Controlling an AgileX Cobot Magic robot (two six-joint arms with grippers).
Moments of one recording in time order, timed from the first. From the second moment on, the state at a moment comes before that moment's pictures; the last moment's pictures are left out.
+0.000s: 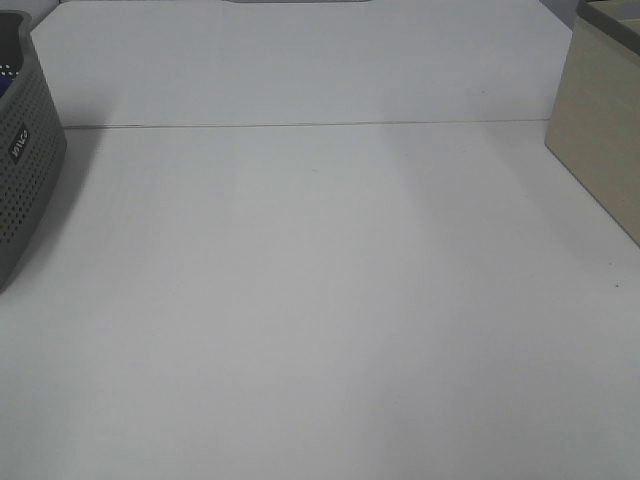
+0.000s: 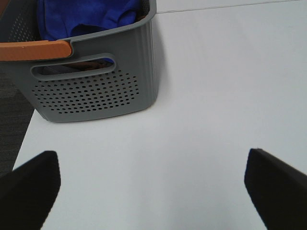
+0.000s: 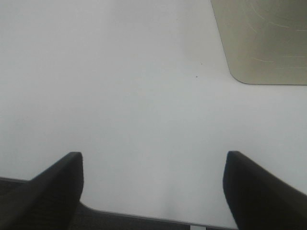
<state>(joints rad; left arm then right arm) 0.02 -0.01 -0.52 0.02 1.08 0.03 0.04 0.00 -0.46 0.07 1.11 -0.09</state>
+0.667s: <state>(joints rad) 0.02 -0.01 -0.52 0.02 1.08 0.06 0.04 0.00 -0.46 0.07 1.11 -0.09</state>
